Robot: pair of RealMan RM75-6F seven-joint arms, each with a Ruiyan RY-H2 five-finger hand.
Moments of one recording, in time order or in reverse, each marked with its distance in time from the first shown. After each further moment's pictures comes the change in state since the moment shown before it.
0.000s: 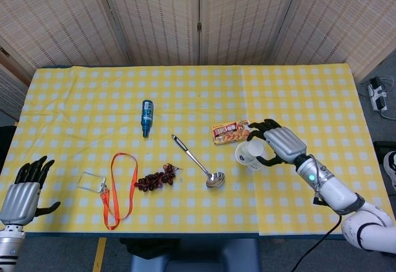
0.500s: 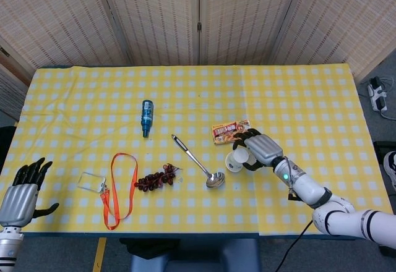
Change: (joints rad) left arm 0.008 -0.005 0.005 0.020 -0.001 0.001 -0.024; right arm 0.093 -0.218 -0.045 0.160 0.124 -0.072 -0.150
